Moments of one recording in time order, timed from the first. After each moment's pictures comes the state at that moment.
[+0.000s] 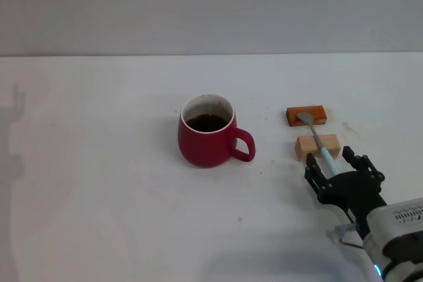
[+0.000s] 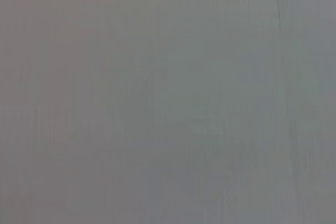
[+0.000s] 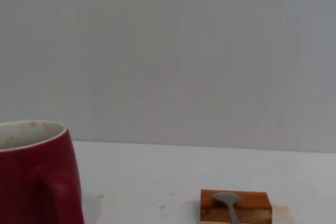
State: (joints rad) left arm -0.47 -2.04 -1.25 -0.19 2.21 1.09 0.10; right arm 0.29 2.08 0.32 0.64 -1.71 -0.96 -0.37
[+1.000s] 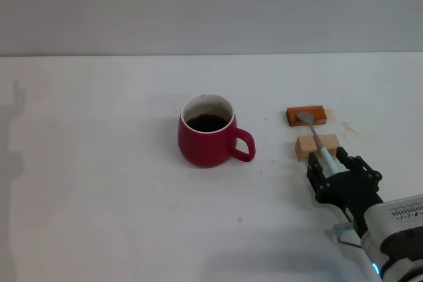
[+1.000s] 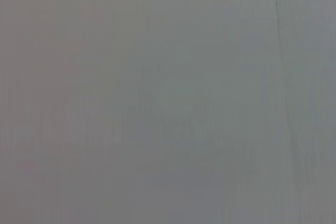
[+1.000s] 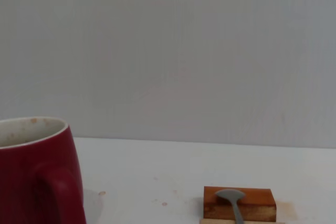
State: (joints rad) left arm -0.48 -2.03 -1.25 -0.19 2.21 1.09 0.10; right arm 0.30 2.08 0.33 0.64 -1.71 -0.94 -0.36
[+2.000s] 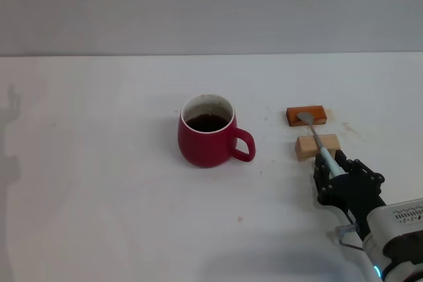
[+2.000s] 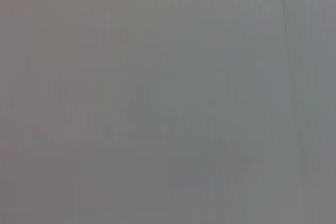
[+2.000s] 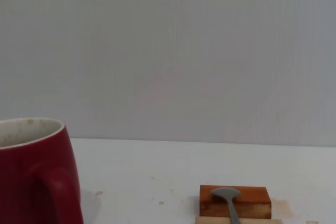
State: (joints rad) left arm -0.46 -2.04 -1.25 -0.19 2.21 1.11 0.10; right arm 0.28 2.08 0.33 0.64 -1.71 -0.95 -0.37
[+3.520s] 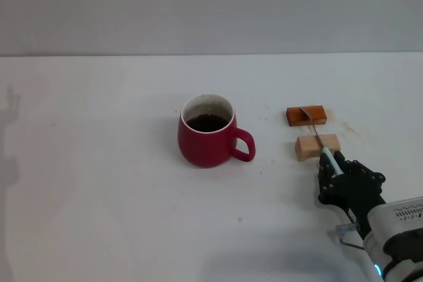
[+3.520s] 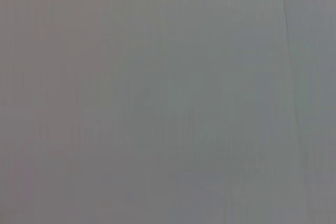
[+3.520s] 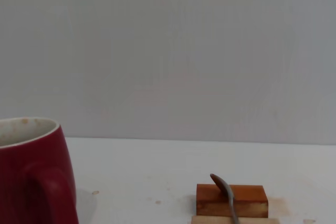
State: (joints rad) left arm -0.45 -2.04 -1.25 -0.19 2.21 1.12 0.10; right arm 0.28 2.08 0.34 0.65 -1.71 -0.94 -0.37
